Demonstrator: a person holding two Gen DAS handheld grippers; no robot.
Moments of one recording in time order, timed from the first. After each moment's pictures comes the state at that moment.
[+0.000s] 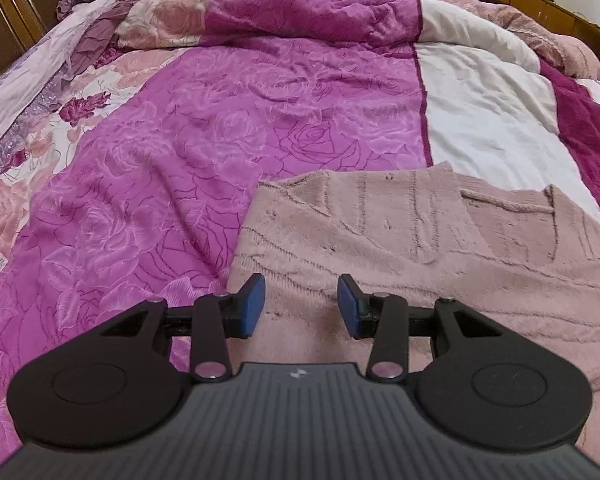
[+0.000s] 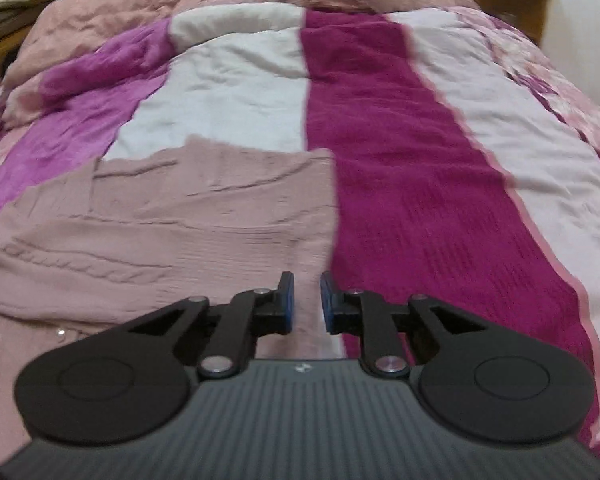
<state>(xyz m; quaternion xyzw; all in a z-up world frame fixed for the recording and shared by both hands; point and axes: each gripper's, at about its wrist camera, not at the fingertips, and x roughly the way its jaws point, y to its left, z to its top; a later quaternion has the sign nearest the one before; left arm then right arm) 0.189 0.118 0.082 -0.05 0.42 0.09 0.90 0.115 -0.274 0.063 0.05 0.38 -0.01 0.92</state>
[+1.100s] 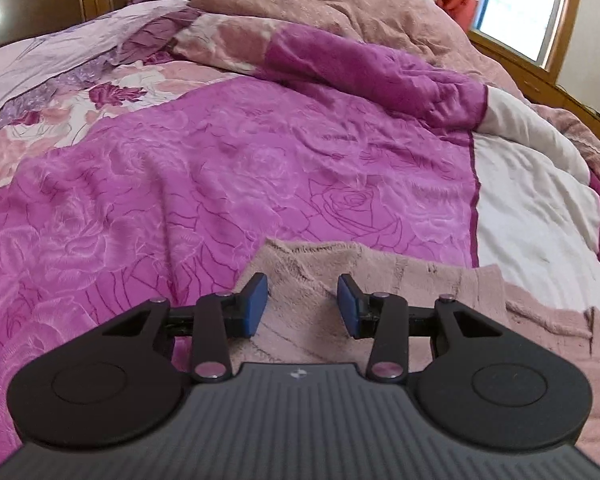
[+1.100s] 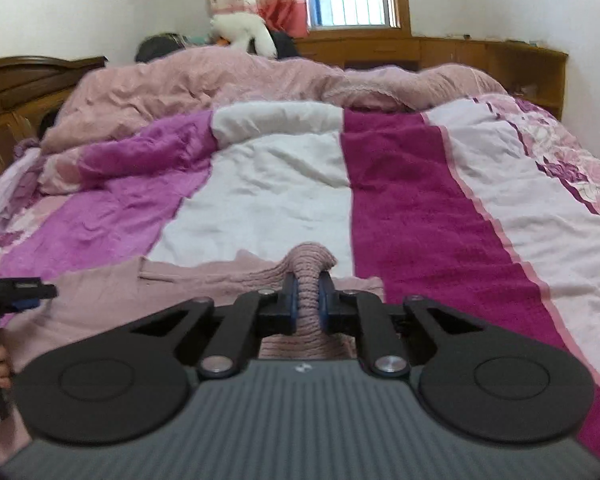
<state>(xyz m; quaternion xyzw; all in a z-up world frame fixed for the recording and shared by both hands) 0.227 0.131 0.037 -0.15 0.30 0.17 0.93 0.138 -0.252 0.102 0.05 0.26 0.03 0.96</state>
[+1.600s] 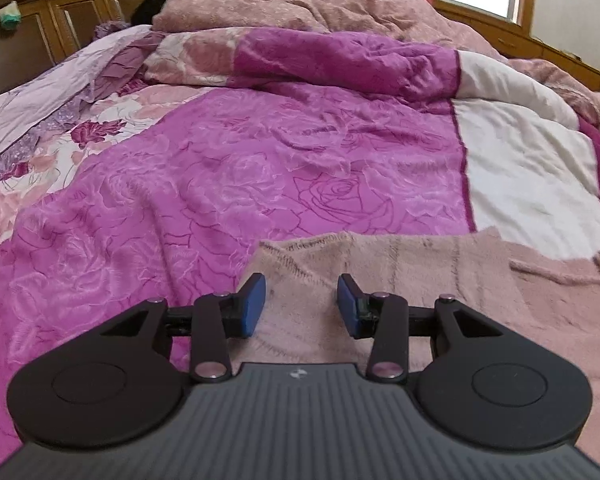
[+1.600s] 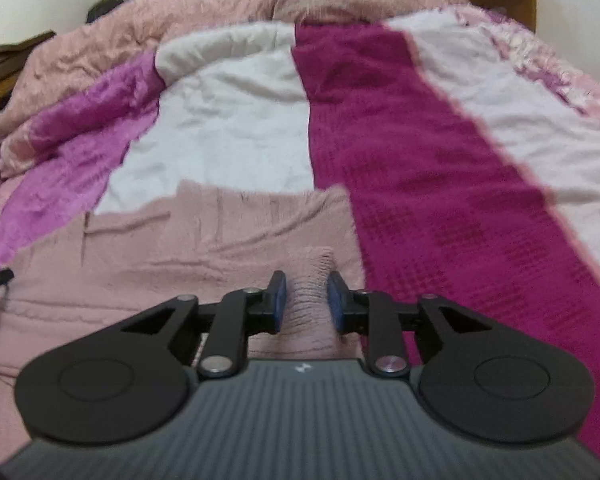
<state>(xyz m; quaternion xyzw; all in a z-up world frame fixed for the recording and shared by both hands) 0.222 0.123 0.046 -0.06 0.33 0.14 0.93 0.156 -0.270 0.058 0.09 0.34 -0.01 0.94</state>
